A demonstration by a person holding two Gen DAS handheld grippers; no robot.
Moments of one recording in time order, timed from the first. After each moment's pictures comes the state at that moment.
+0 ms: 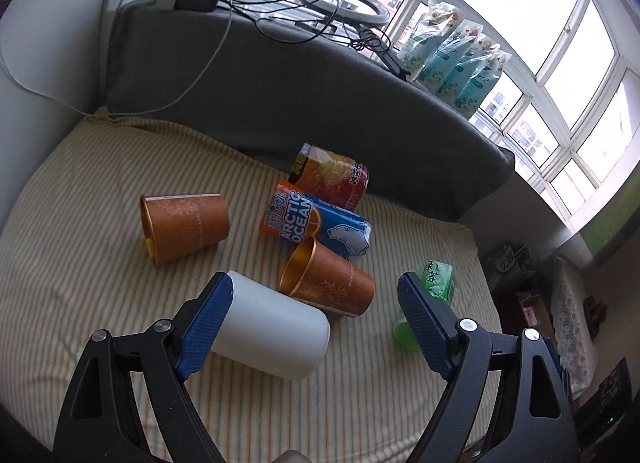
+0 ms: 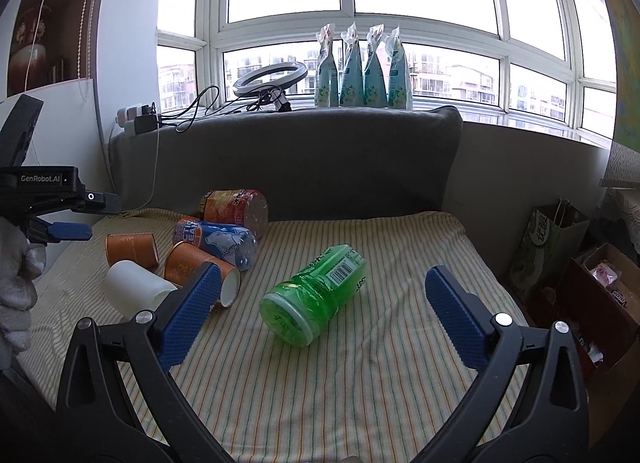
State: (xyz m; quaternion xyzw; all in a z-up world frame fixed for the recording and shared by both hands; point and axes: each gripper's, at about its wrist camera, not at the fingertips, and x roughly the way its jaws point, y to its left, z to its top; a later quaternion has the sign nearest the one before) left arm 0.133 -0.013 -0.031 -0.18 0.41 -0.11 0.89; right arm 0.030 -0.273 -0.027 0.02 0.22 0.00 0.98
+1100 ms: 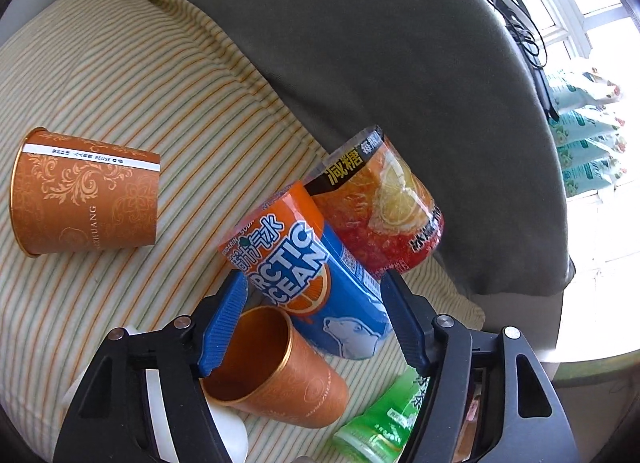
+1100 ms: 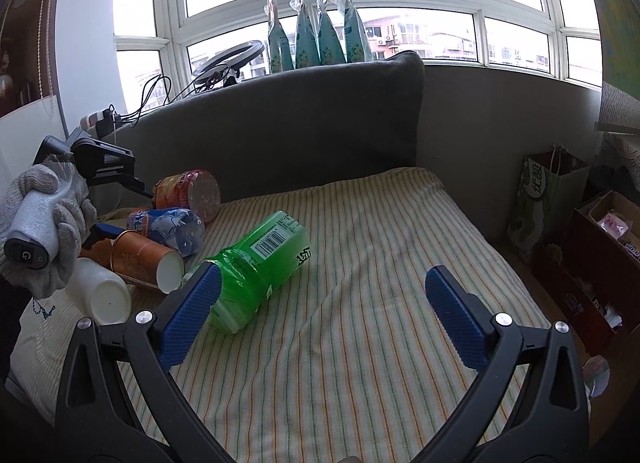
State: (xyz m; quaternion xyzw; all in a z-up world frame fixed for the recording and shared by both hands) left arm 0.267 -0.032 -0.098 -0.36 0.52 0.01 0.77; right arm 0.054 -0.343 -0.071 0.08 0.25 -0.02 0.96
